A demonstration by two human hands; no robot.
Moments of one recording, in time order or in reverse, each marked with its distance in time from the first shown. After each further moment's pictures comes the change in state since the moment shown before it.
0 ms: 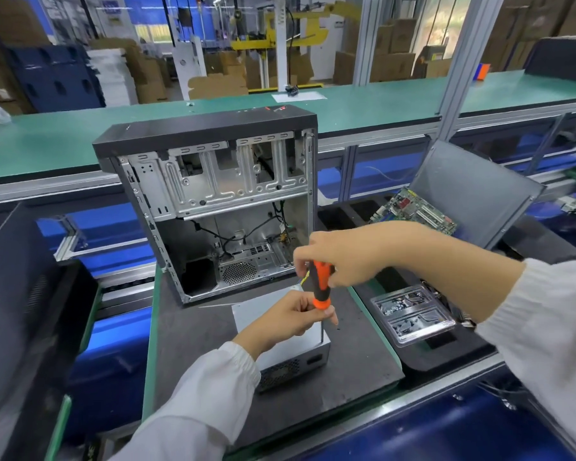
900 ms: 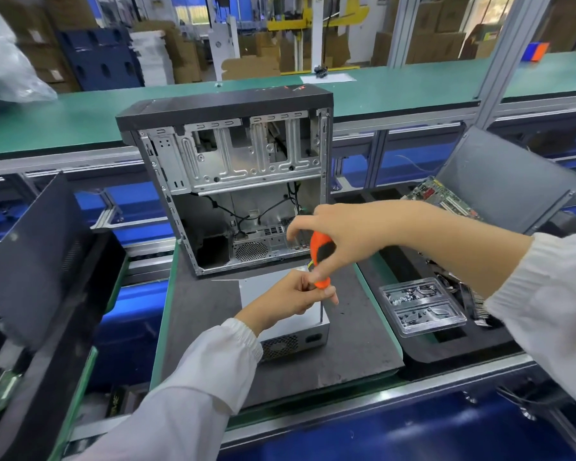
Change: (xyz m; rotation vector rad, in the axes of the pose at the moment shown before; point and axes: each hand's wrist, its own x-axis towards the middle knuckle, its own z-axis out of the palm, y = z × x) left_hand -0.004 0.006 0.012 0.022 0.088 -0.018; right_hand -0.005 0.011 0.002 -0.024 0.115 -0.122
